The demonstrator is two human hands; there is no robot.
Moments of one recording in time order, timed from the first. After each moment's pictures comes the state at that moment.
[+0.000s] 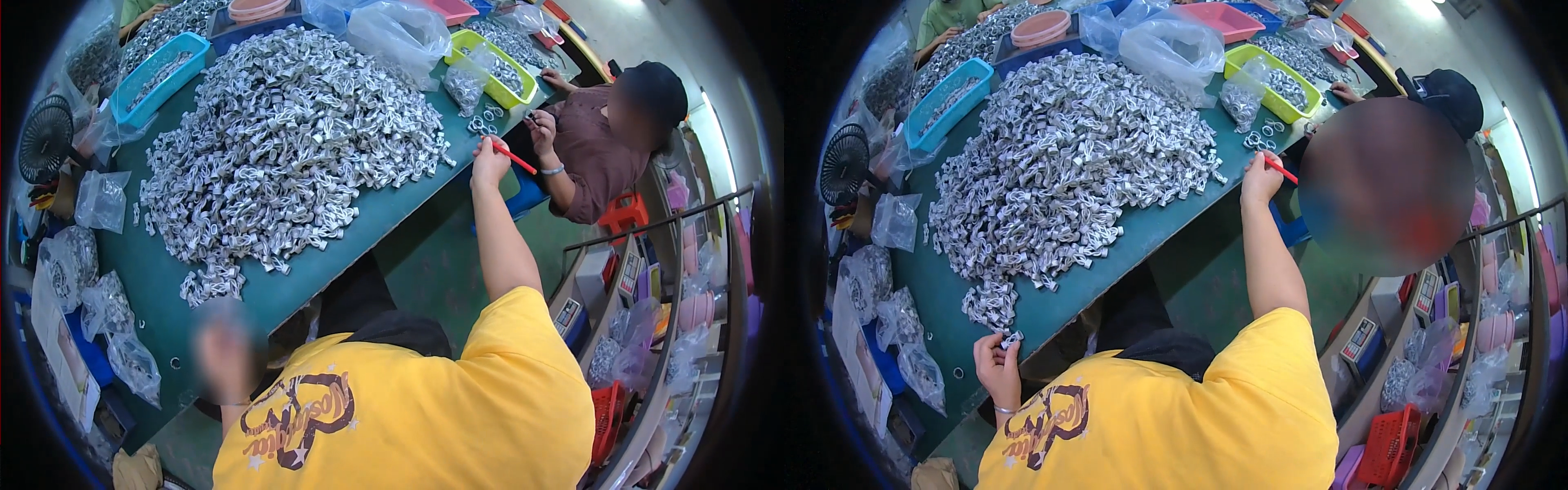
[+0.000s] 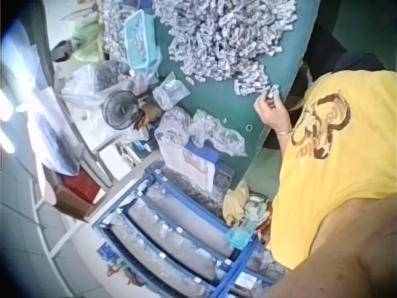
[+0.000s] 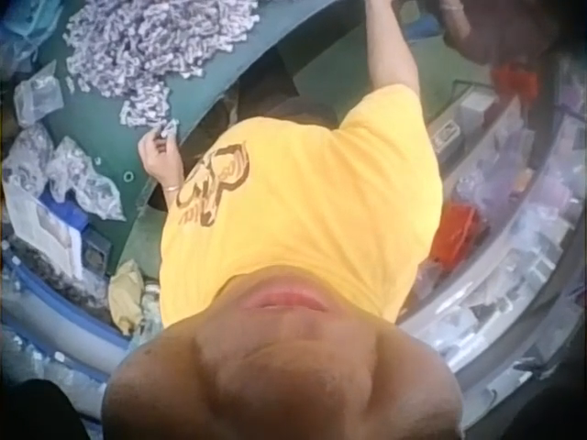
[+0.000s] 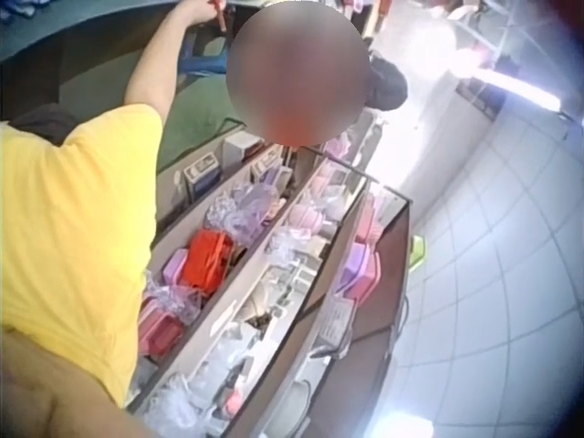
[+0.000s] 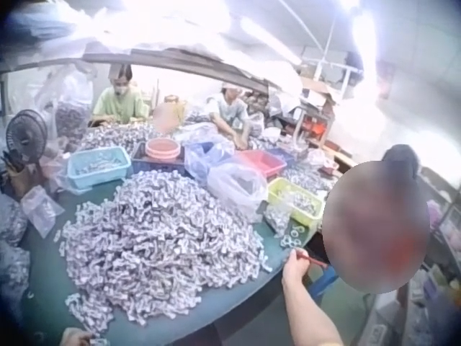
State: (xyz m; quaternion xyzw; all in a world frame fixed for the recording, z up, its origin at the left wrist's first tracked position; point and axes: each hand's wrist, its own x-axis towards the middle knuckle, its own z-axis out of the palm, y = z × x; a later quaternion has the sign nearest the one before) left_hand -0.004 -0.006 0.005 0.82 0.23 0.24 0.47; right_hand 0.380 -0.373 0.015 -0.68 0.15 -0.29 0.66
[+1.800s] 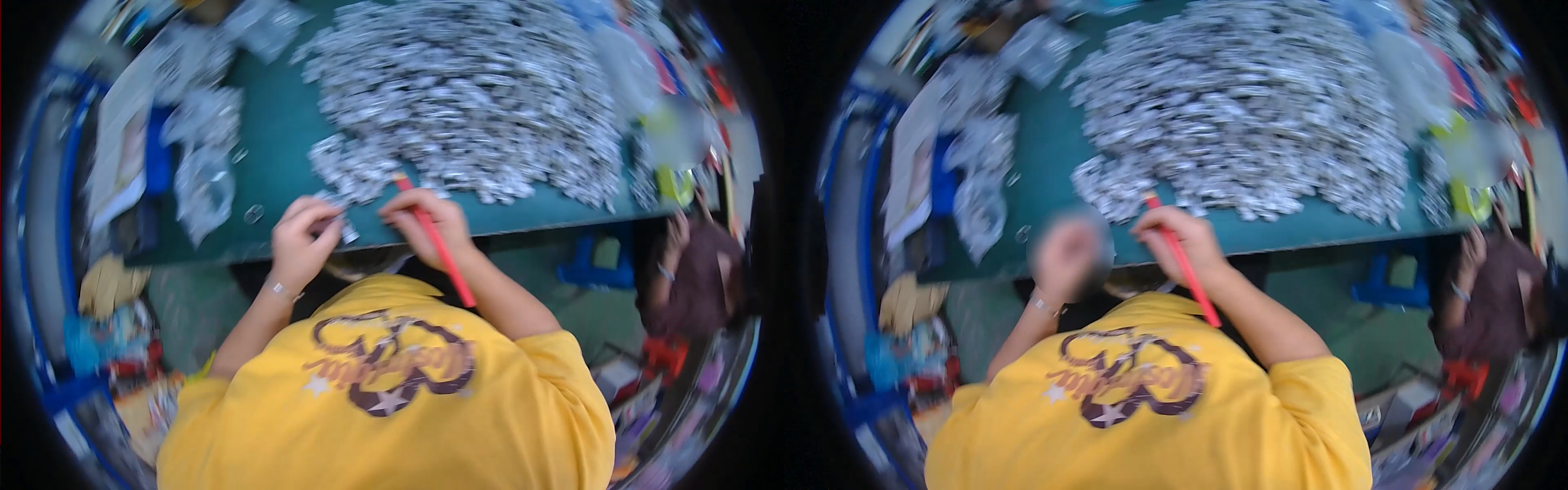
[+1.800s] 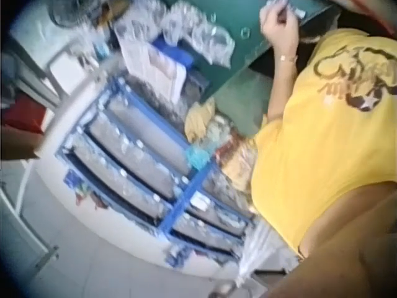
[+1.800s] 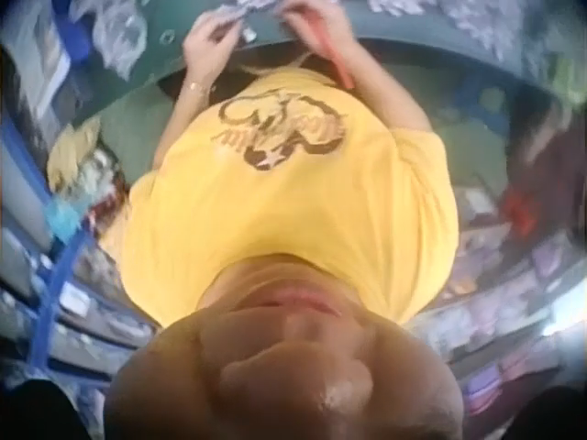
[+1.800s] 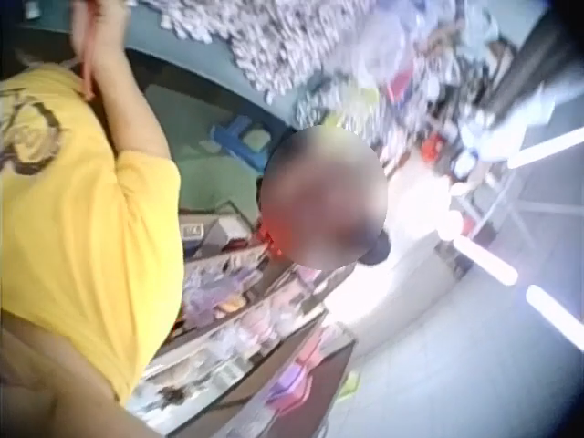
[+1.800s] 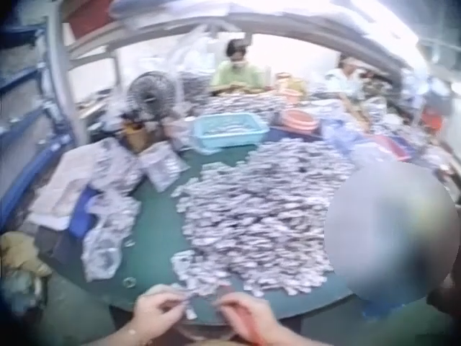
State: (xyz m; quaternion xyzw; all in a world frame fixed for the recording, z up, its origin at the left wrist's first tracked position) left_hand -0.010 0.003 0.030 0.81 0.25 0.24 0.48; right_hand 0.144 -0.139 0.022 -0.63 -0.43 0.26 0.59
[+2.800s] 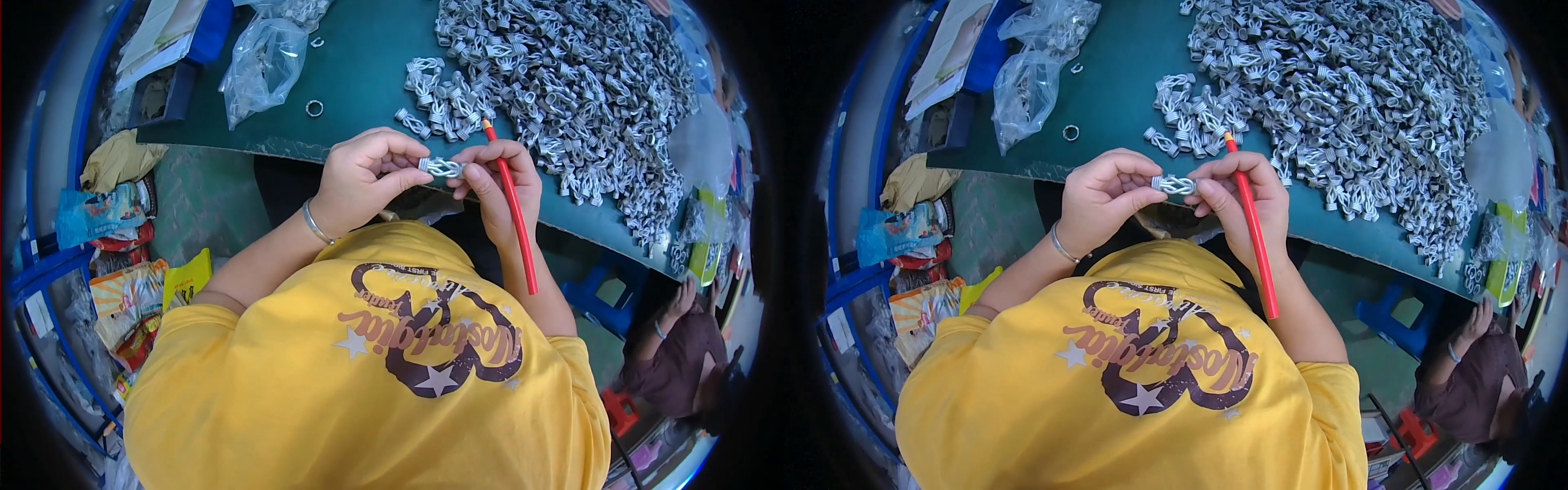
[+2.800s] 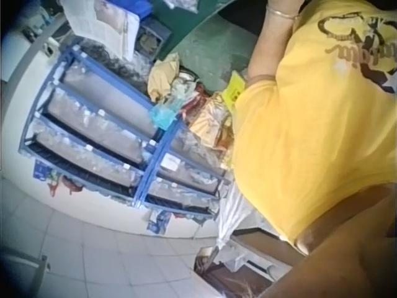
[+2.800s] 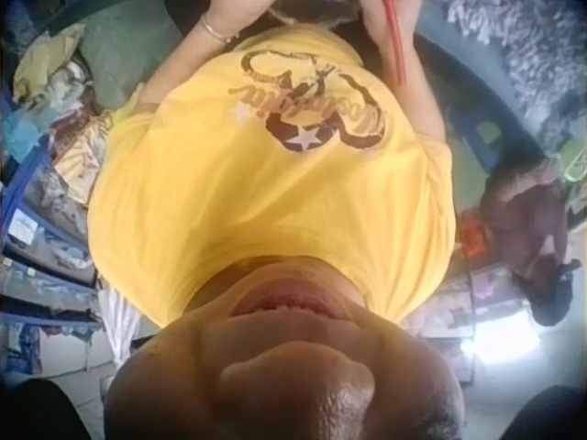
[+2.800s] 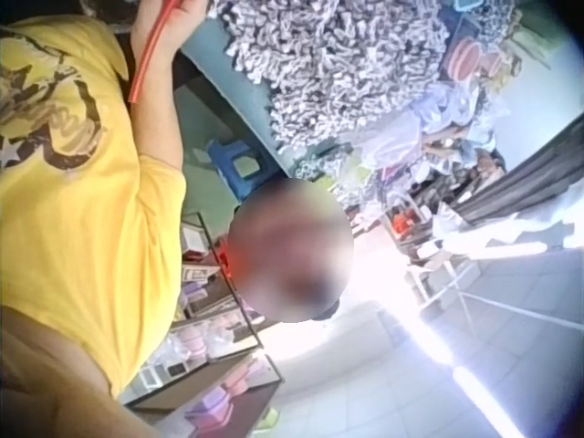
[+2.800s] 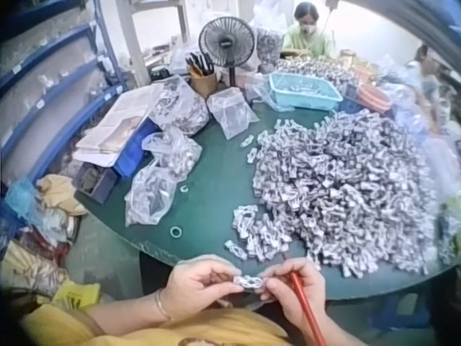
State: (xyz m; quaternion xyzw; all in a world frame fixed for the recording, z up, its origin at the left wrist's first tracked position) left_hand -0.028 -0.016 0.045 0.69 0.23 0.28 0.63; right_hand 0.126 -0.128 0.033 -0.48 -0.28 0.45 0.70
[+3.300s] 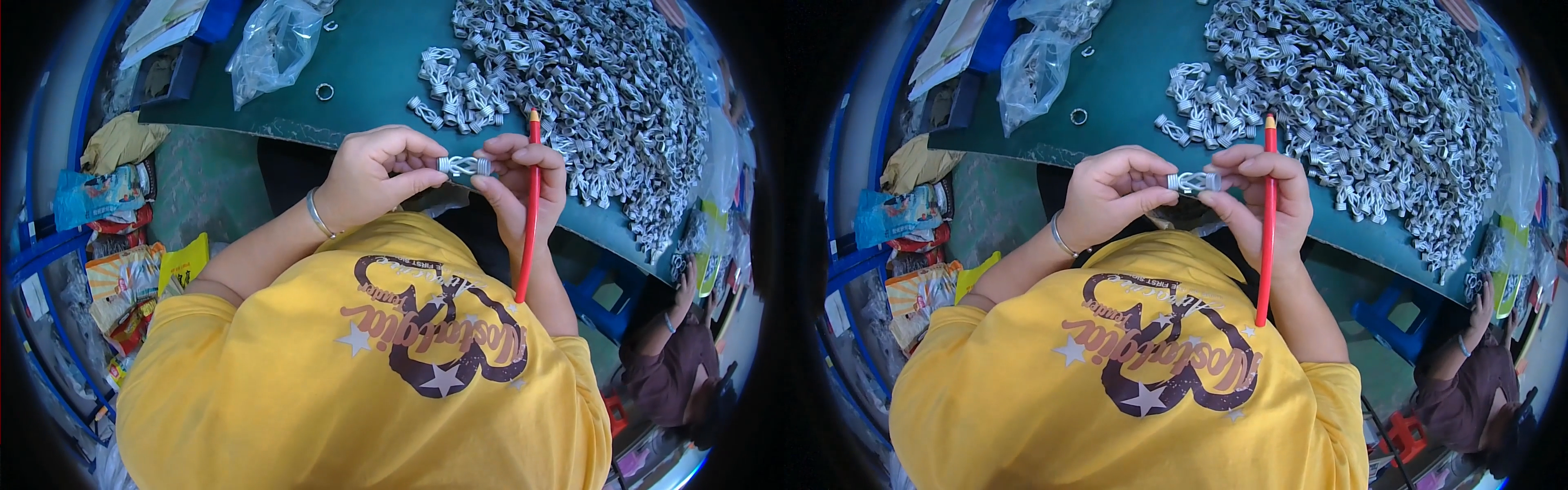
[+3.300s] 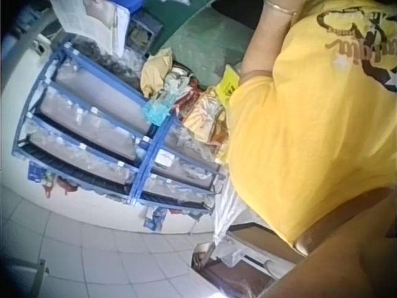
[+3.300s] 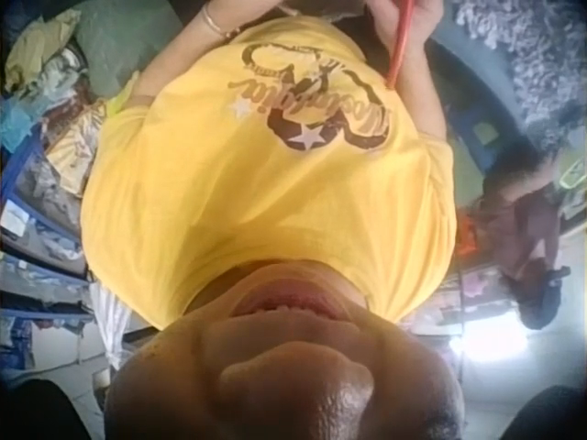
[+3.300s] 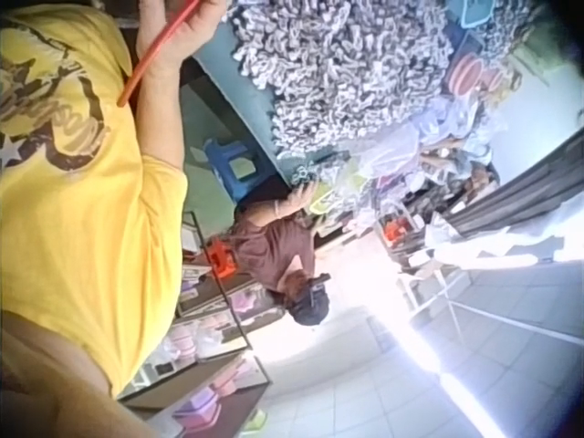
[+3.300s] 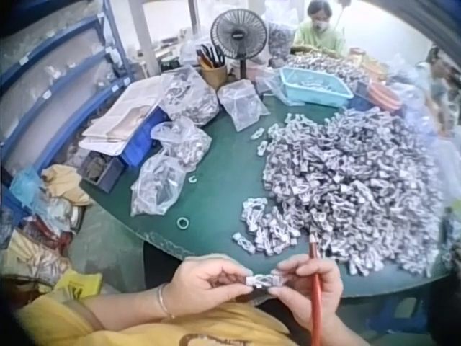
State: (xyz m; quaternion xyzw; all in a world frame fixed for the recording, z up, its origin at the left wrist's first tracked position) left_hand -0.033 -0.021 0.053 0.71 0.21 0.23 0.63; right_hand 0.125 -0.131 0.029 -0.41 -0.40 0.34 0.75
